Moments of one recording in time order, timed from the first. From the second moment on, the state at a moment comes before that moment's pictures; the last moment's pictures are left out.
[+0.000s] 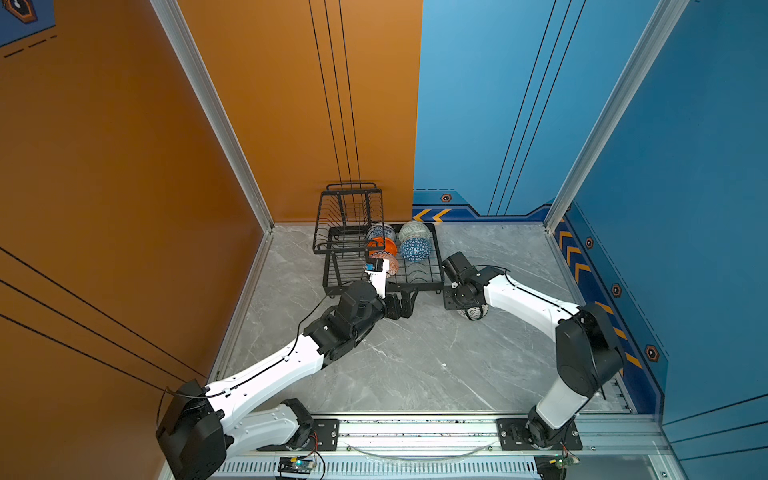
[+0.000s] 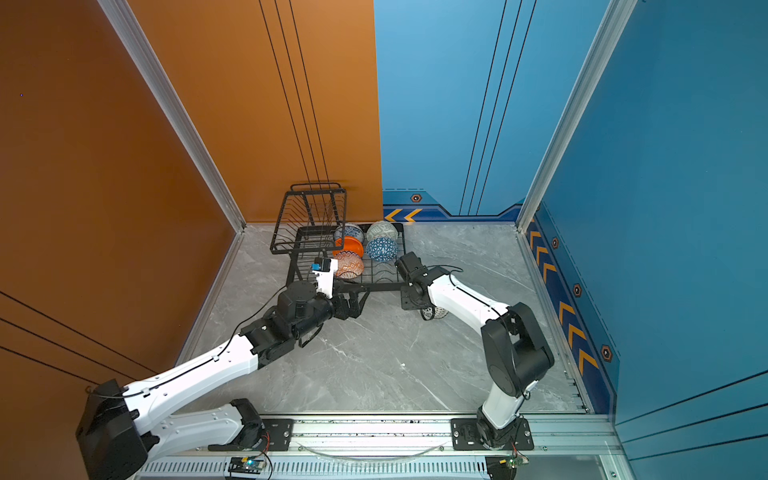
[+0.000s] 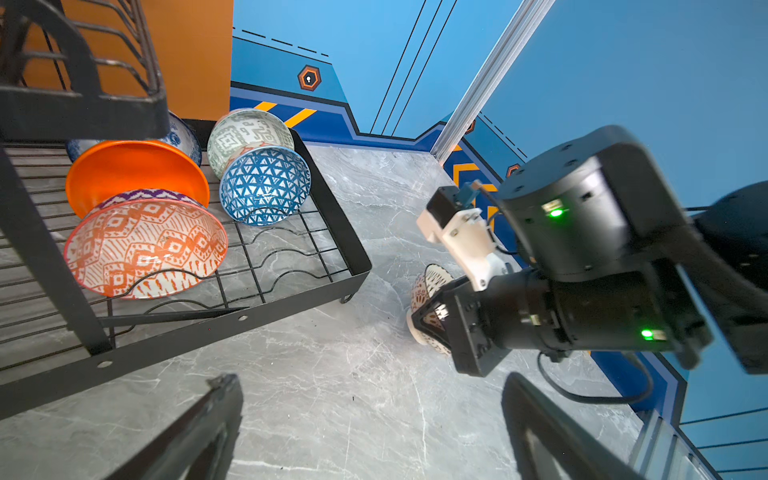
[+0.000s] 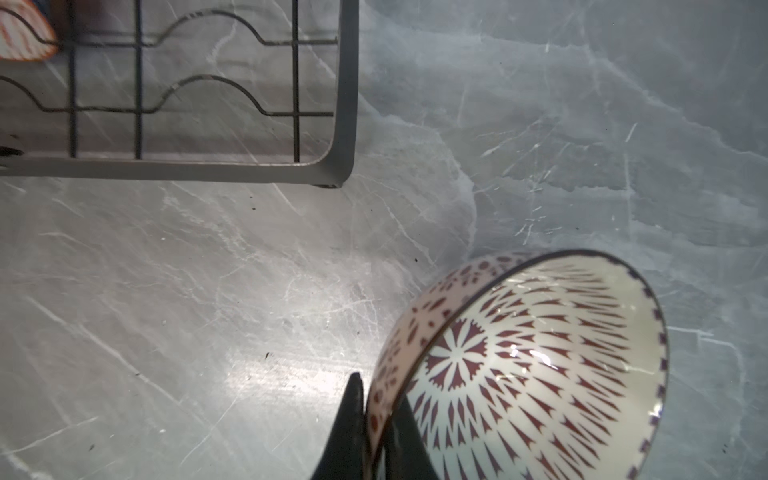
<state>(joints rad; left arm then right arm) -0.76 1.13 0.77 0.06 -0.10 -0.49 0.54 1.63 1.21 -0.72 0.14 0.47</state>
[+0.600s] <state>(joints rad) -0.71 1.13 0.82 0.05 -0.10 -0.46 0.54 1.46 1.03 0.15 0.04 0.91</state>
